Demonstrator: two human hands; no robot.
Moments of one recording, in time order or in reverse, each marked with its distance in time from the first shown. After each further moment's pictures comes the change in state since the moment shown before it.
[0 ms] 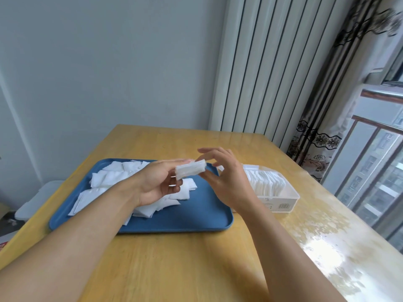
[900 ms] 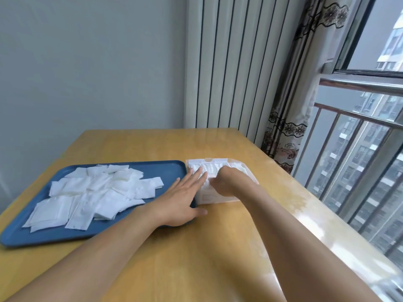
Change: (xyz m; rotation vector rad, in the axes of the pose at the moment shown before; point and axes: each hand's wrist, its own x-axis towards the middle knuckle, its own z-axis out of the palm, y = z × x) left_hand 0.026 -0.060 0.101 1.448 -0.243 0.355; right_hand -0.014 0.040 -0.079 -0.690 -0.456 0.770
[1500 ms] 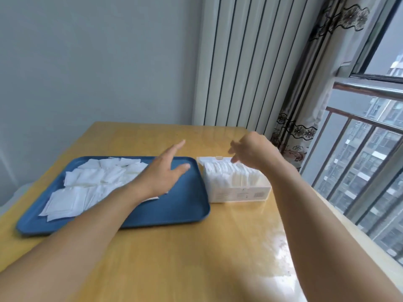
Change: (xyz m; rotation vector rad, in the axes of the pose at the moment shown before) left_hand -0.026 -0.048 -0.050 -0.472 0.416 -0.155; right_hand 0.008 -0.013 -0.057 0.276 0.236 0.002
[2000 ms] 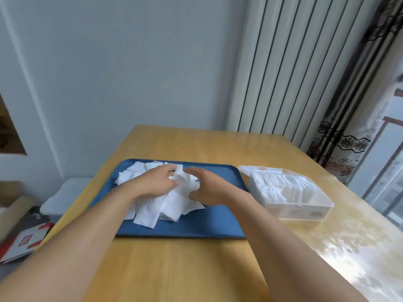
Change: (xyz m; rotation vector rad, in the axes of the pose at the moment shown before) left_hand -0.011 -0.092 -0.083 0.107 -0.175 -0.405; right_hand -0.014 -0.108 0.160 -0.019 -0.467 -0.497
